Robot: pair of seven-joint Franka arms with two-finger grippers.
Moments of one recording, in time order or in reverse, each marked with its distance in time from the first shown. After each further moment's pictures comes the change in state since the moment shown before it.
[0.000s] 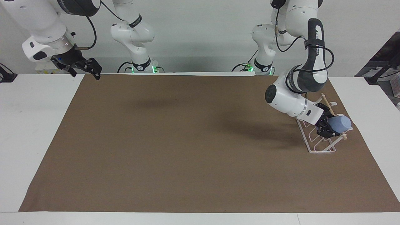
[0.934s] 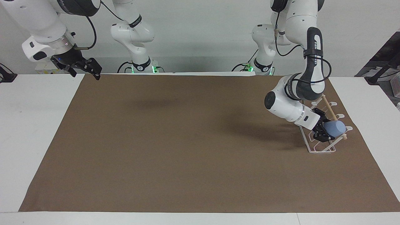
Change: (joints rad) left arm 0.015 0.047 0.008 -0.017 0.000 0.029 -0.033; right arm 0.000 0.000 0.000 0.000 0.000 0.000 0.000
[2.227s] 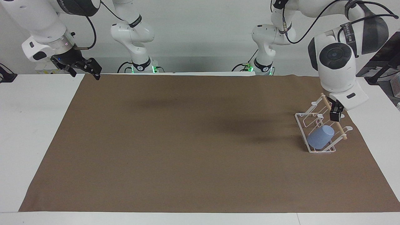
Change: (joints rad) left arm 0.067 -0.080 0.014 0.473 -0.817 -0.336 1.051; right arm 0.000 0.000 0.000 0.000 0.000 0.000 0.000
